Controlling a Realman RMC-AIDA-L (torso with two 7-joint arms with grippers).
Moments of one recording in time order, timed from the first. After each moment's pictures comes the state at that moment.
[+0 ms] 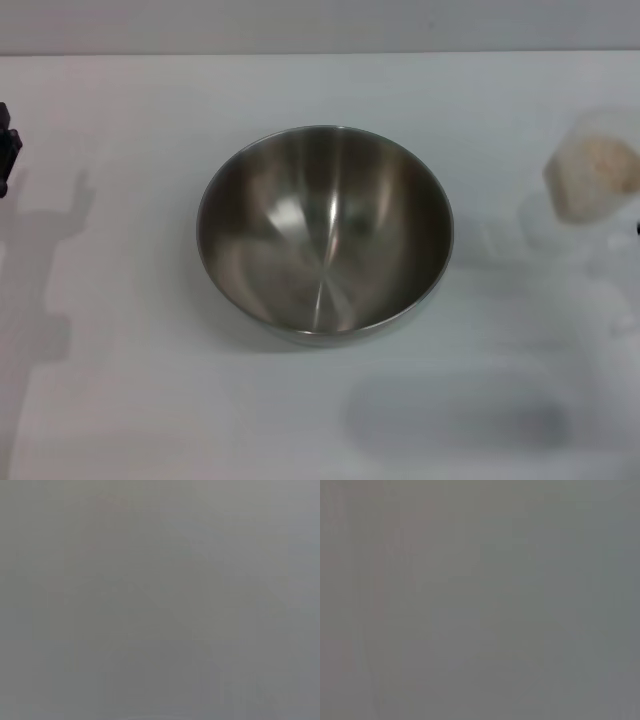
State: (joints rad) left arm -0.24 -2.08 -1.13 -0.33 2.55 1.26 0.14; right arm 0.26 2.09 -0.03 0.18 -1.57 -1.72 0.02
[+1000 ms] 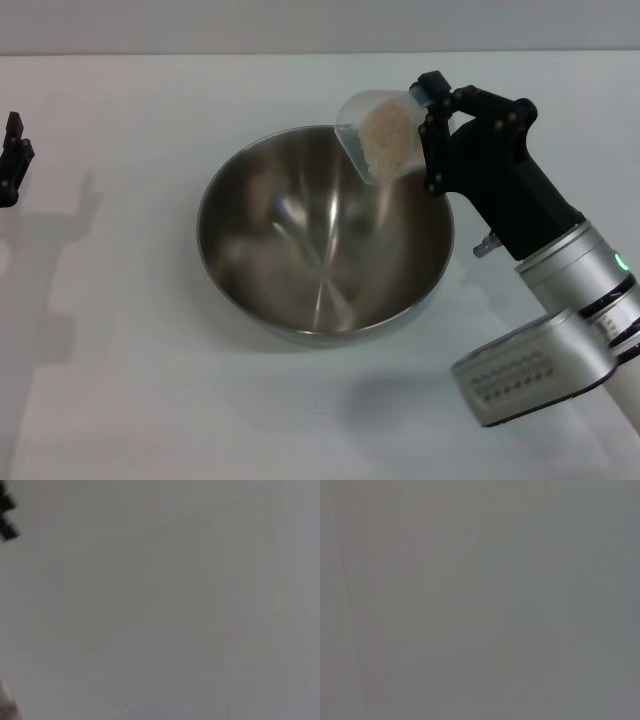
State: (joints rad) left arm -0.24 -2.08 -1.11 -0.33 2.55 1.24 0.13; right arm 0.52 2.09 -0.03 0.41 -1.73 -1.52 -1.15
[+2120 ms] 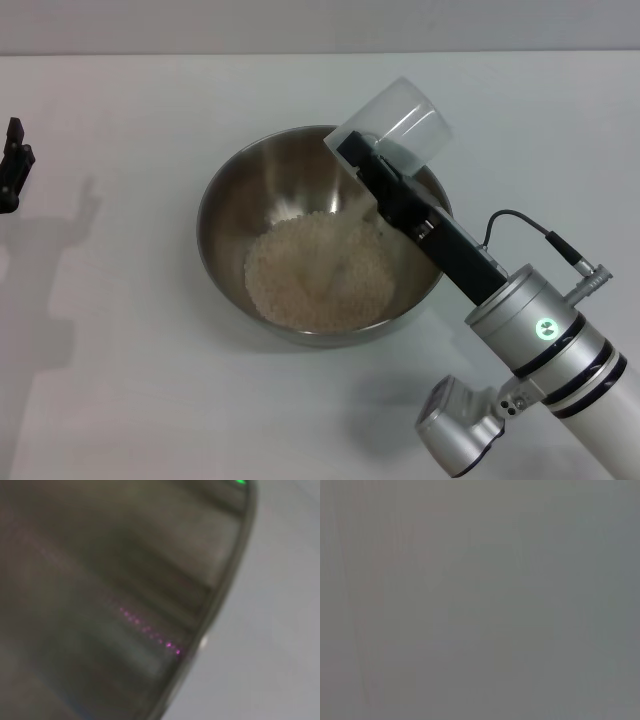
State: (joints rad) left arm -0.22 -2.08 -1.10 -0.34 2.55 1.24 0.13; right arm 0.50 2.09 -0.04 0.52 -1.85 -1.44 -2.31
